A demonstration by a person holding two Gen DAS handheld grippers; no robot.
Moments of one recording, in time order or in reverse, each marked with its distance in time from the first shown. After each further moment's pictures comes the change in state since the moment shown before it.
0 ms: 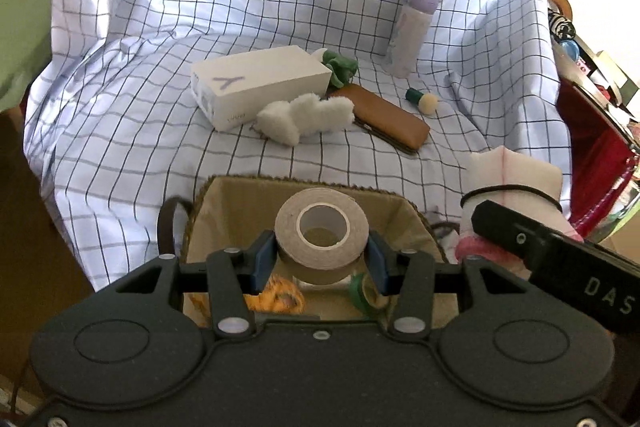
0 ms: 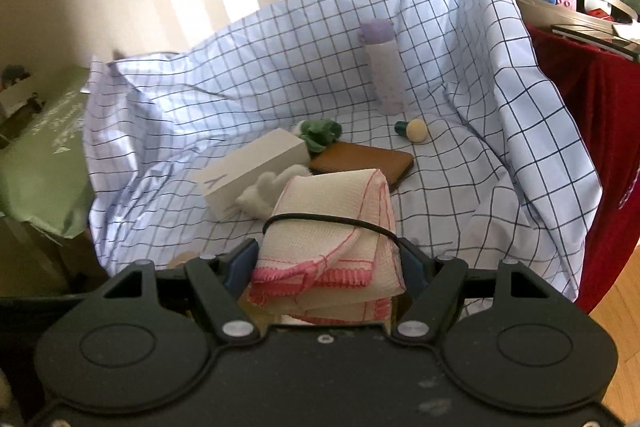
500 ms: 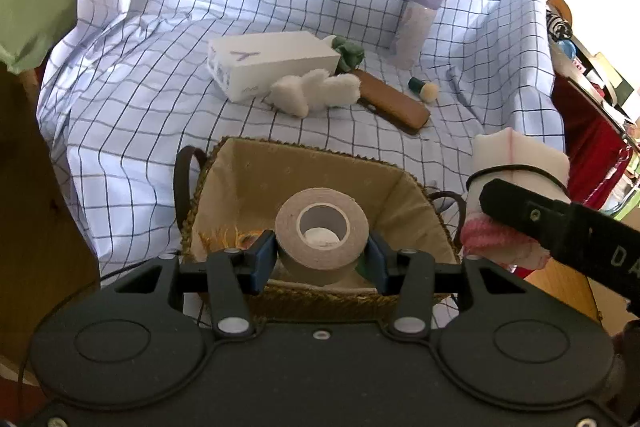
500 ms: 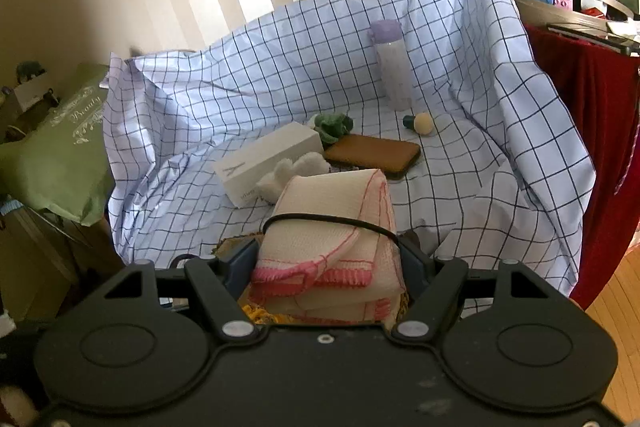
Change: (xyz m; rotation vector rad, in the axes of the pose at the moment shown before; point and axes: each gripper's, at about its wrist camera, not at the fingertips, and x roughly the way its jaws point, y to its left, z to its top) left arm -0.014 0.009 -0.034 -0.046 -0.006 -0.004; right arm -0.018 0.007 -0.021 -0.011 0.011 0.006
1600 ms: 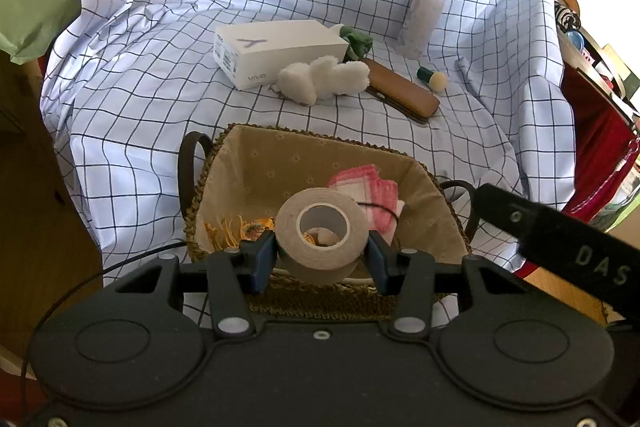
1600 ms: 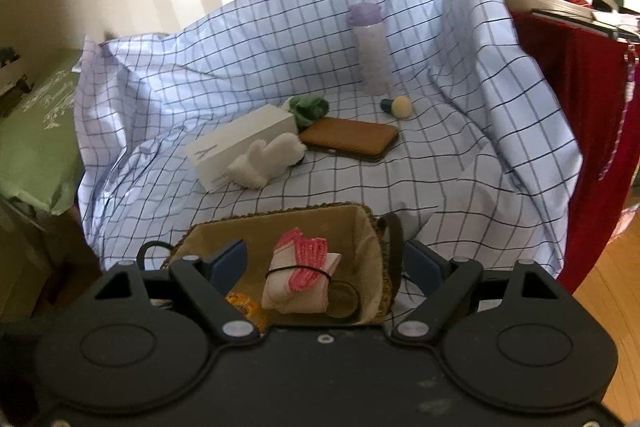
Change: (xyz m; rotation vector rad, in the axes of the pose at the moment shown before) left arm 0.004 0.001 -0.007 0.009 0.015 0.022; right arm 0.012 0.000 -0.010 0.011 0.010 -0.100
